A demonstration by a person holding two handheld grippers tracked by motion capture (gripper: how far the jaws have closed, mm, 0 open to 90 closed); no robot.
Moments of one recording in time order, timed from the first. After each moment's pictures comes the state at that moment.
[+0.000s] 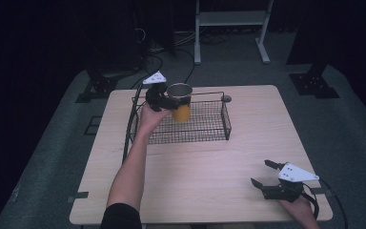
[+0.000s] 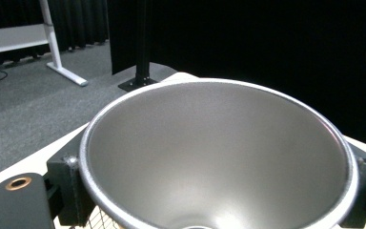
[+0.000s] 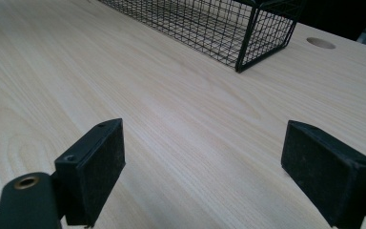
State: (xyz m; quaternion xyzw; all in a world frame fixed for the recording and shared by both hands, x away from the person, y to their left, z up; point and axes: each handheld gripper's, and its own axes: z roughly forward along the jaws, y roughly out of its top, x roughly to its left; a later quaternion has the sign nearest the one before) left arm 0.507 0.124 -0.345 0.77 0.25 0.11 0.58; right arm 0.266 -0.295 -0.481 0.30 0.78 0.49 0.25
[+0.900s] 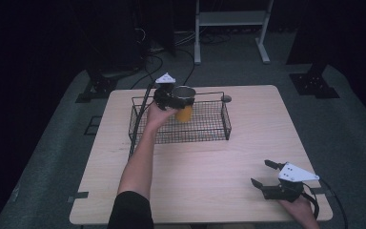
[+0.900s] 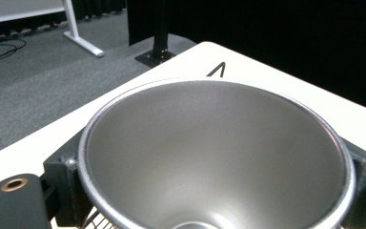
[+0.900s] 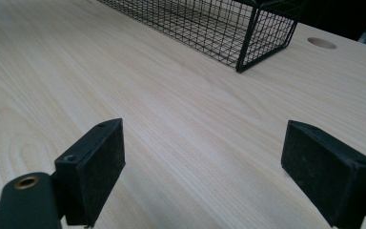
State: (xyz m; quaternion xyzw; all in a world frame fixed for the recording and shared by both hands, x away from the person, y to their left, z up) left arm 0.536 0.105 -0.374 0.80 0.29 0.12 0.52; right arm 0.266 -0.295 -0.481 0.30 0.78 0.49 0.24
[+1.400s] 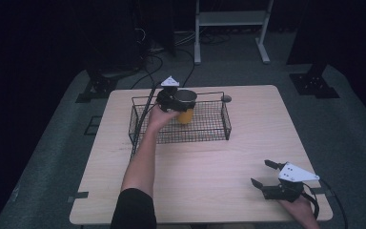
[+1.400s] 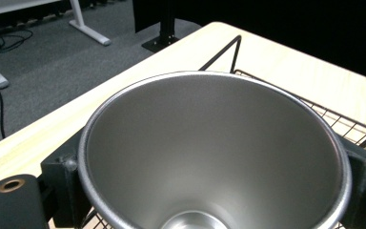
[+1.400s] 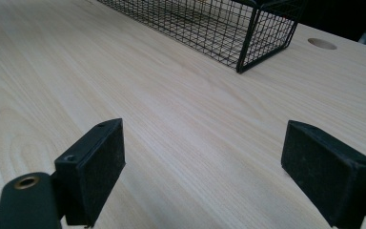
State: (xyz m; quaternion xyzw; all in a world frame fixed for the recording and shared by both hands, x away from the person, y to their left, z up) left arm 0.542 0.097 -0.389 0.81 0.29 0.13 0.49; right arm 0.266 -0.296 -0.481 0.30 0.78 0.49 0.24
